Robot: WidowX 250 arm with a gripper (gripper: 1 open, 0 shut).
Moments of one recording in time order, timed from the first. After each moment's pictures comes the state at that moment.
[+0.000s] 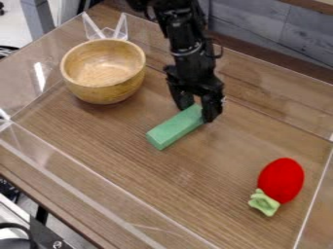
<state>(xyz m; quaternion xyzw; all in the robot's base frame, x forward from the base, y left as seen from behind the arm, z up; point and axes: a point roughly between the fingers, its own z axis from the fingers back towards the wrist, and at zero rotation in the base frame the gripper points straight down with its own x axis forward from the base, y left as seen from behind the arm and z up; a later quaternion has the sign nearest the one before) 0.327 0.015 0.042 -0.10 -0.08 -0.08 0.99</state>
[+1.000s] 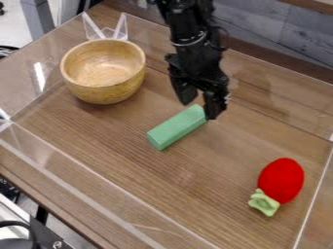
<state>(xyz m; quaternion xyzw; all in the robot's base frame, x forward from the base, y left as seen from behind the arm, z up) 0.306 0.008 0.065 -0.07 -0.10 -0.11 0.99</state>
